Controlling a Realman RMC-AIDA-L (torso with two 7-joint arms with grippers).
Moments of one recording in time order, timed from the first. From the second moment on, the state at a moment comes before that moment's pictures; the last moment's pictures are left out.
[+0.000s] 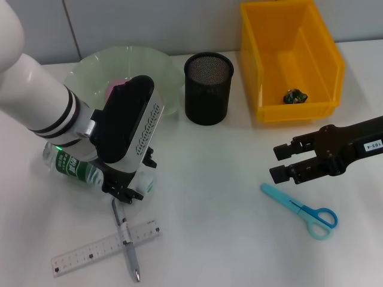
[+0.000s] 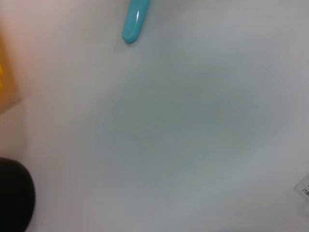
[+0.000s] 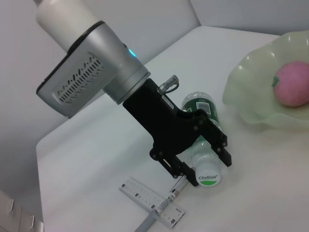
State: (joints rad) left arm -0.81 -2.08 1.53 0.97 2.49 1.33 -1.37; right arm 0.58 1.97 -0.76 -0.88 -2.14 -1.83 1.85
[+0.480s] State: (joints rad) left arm -0.82 -2.08 1.56 0.95 2.49 1.32 -1.39; right arm 0.58 1.97 -0.76 -0.88 -2.14 -1.83 1.85
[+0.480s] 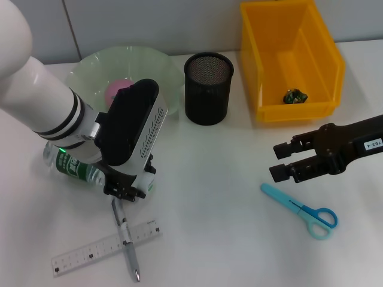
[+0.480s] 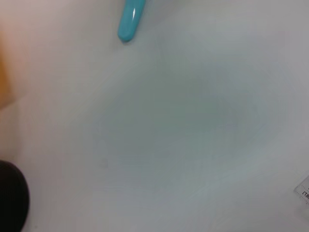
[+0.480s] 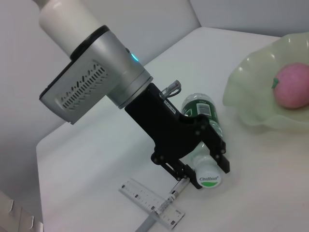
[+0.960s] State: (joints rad) left arm -0.80 -2.08 1.55 0.99 2.49 1.32 -1.39; right arm 0.57 1.97 -0.76 -0.88 -2.14 -1.83 1.85
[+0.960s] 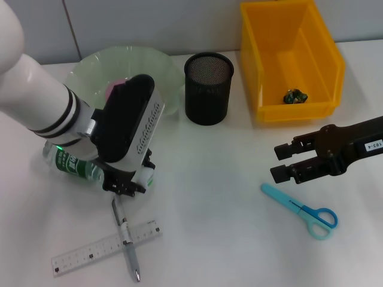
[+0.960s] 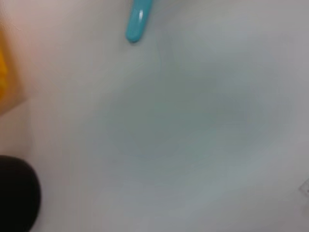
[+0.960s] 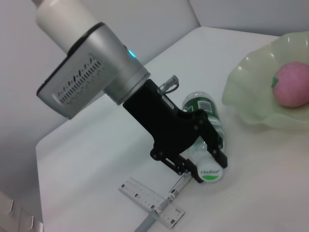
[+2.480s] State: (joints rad) left arm -0.77 -2.06 1.11 1.22 2.52 1.53 -1.62; right arm 0.58 1.98 -0.77 -0.87 -2.14 -1.86 1.82
